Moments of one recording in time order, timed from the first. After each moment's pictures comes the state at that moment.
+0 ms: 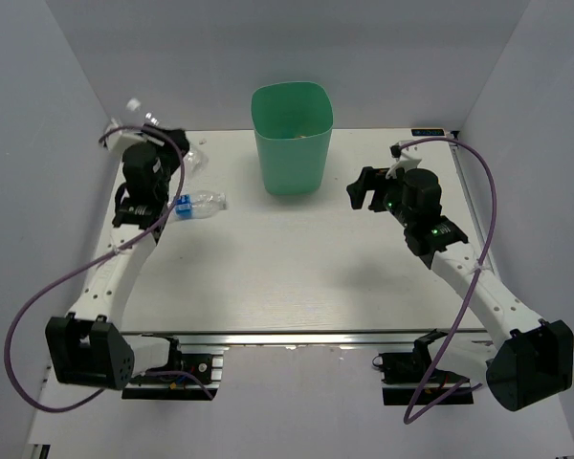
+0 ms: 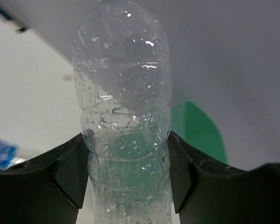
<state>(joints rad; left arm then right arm) -0.11 1.22 1.05 0.06 -0.30 -0.83 0.39 1.14 0.90 -0.03 -0.02 0.24</state>
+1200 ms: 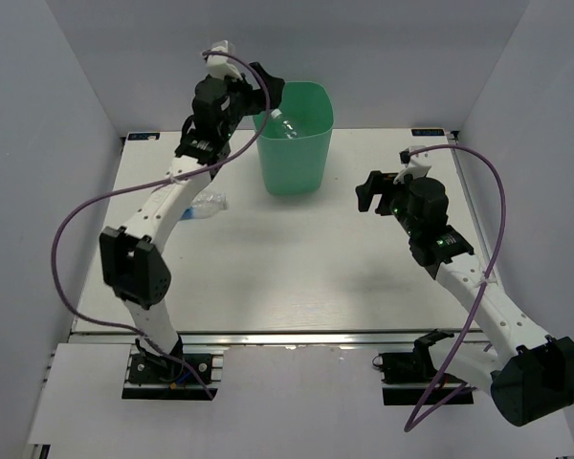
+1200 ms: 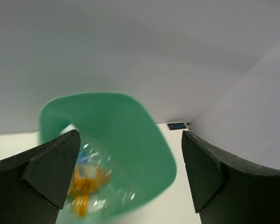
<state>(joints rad) -0.40 1.87 1.86 0.12 0.02 -0.44 0.39 1.05 0.84 -0.01 0.06 0.22</state>
